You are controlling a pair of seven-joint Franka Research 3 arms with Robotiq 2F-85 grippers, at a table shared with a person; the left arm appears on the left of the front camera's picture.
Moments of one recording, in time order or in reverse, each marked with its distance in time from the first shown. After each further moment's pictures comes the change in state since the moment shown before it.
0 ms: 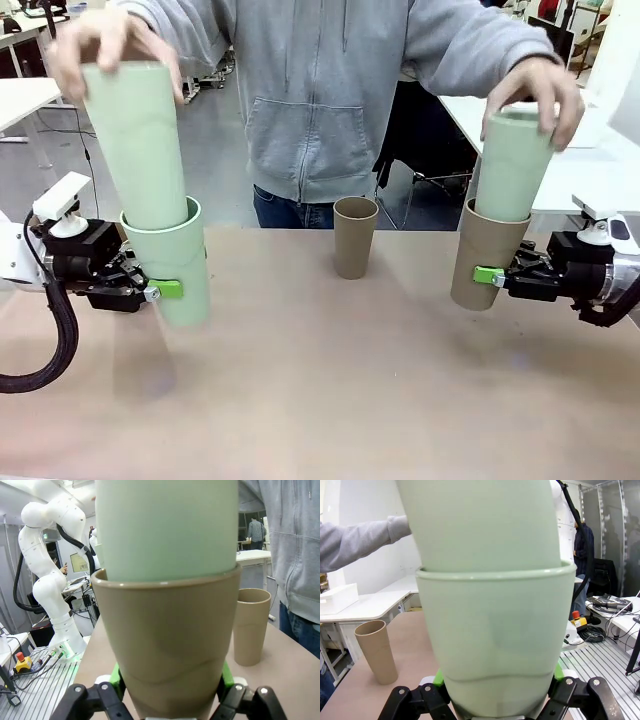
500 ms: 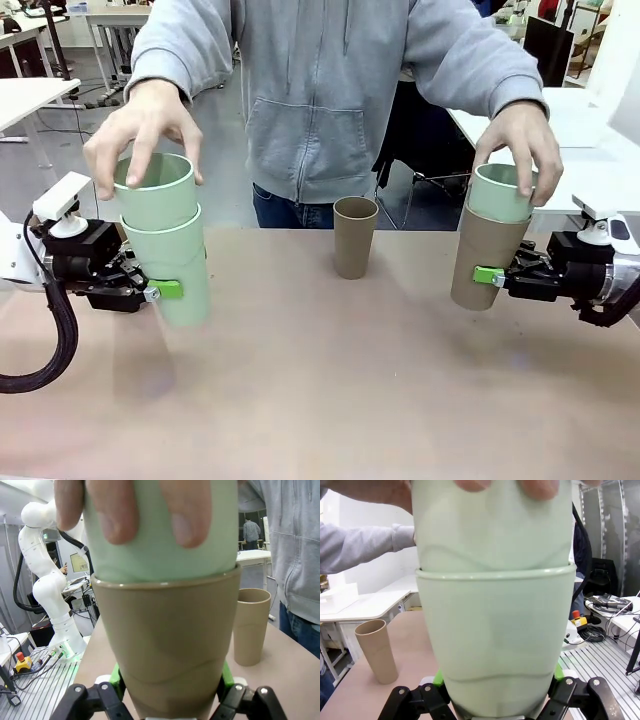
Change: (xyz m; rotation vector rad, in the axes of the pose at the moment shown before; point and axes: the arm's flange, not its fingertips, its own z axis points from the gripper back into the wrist) left arm 0.000 0.000 0.000 0.001 0.003 0.000; right arm 0.000 0.000 0.000 0.000 0.000 0.000
